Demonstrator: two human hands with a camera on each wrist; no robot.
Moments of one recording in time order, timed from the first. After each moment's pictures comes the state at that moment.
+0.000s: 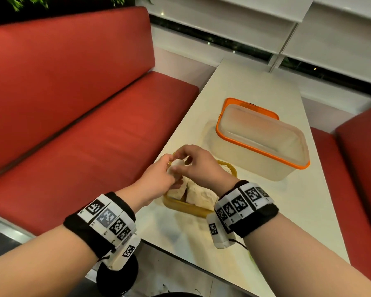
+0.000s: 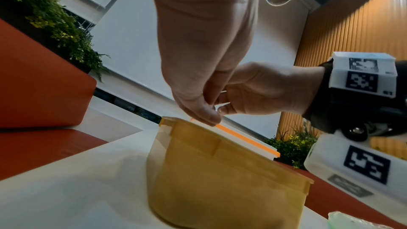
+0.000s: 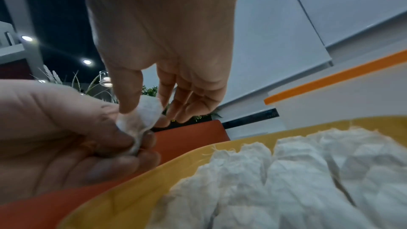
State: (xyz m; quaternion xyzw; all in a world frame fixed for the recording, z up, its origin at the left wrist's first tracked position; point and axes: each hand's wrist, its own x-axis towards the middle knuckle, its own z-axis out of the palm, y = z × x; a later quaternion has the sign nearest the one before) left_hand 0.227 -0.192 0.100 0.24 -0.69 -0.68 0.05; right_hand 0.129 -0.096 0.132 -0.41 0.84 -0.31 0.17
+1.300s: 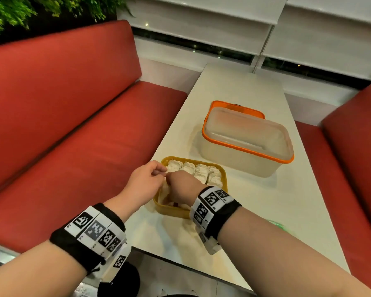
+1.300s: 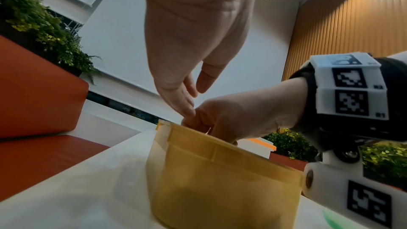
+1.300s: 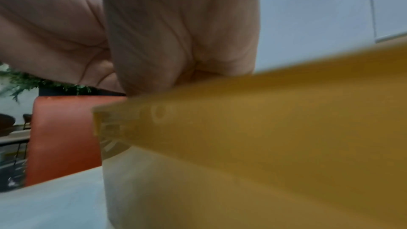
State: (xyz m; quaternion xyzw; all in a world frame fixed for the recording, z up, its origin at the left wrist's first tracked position) left_hand 0.228 -0.192 0.113 0.27 -0.79 -0.54 0.10; right_hand 0.140 -0.107 0.100 -0.45 0.87 0.00 0.19
